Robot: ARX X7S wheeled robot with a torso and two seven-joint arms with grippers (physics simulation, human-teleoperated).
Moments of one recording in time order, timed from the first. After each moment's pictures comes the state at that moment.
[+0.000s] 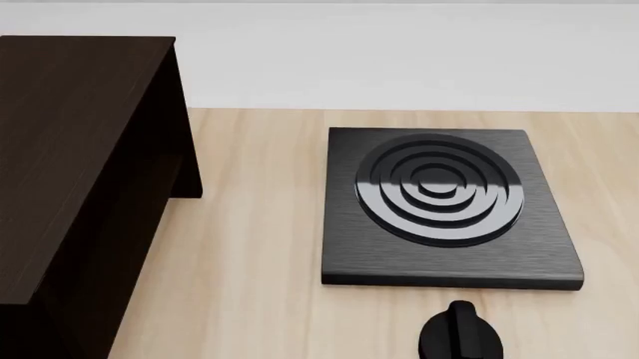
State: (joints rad) left arm -0.44 -0.97 0.10 0.98 -1.03 -0.27 -1.01; right arm -0.13 1.00 0.44 0.00 1.63 1.35 0.86
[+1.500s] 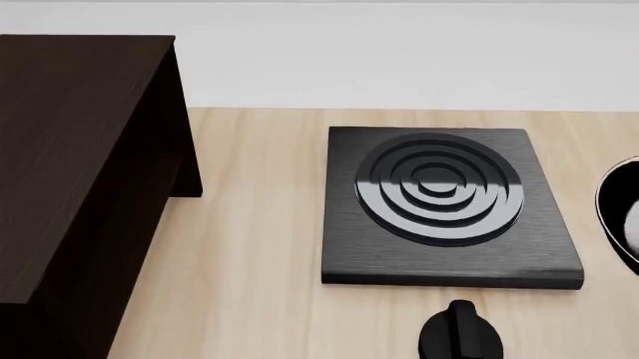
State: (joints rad) left arm -0.37 -1.02 0.03 1.00 -1.04 -0.19 -1.02; right arm 0.81 1.25 -0.27 0.09 2.09 1.48 1.11
